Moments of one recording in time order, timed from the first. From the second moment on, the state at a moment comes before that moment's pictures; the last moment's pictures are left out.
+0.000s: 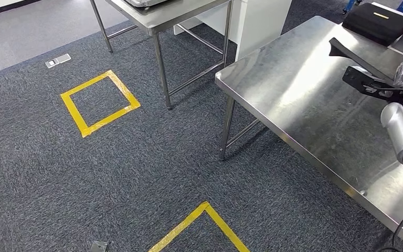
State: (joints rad) left arm -0.12 -0.12 0.62 -0.20 -0.54 0.07 -0.64; right arm -1.25 -0.37 0.29 -0.31 1.37 -0.02 0.32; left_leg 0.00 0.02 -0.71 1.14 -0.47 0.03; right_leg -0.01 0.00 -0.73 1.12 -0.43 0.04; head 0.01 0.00
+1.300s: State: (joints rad) left arm -0.12 -0.13 0.65 -0.20 -0.54 0.09 -0.65; right arm -1.24 -0.38 0.26 -0.31 1.38 0.00 0.34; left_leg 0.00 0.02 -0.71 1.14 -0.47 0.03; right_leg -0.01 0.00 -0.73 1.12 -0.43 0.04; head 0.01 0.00
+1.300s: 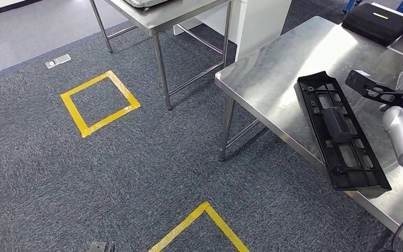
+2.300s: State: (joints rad) left arm -0.09 -0.14 0.75 -0.20 -0.45 0.11 -0.66; right arm -0.95 -0.60 0.21 -0.55 1.10 -0.20 0.08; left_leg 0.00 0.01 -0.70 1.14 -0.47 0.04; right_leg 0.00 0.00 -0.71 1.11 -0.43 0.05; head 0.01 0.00
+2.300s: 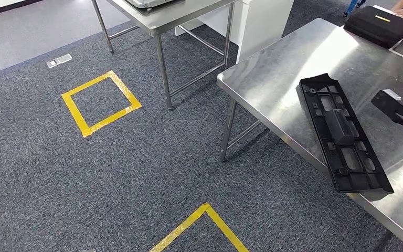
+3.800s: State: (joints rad) left arm -0.09 -0.17 0.85 -0.20 -0.41 0.15 -0.66; right arm 0.17 -0.01 -1.47 -1.43 1.56 -0.20 -0.04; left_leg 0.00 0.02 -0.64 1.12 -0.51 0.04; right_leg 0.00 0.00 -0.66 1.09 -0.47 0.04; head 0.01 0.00
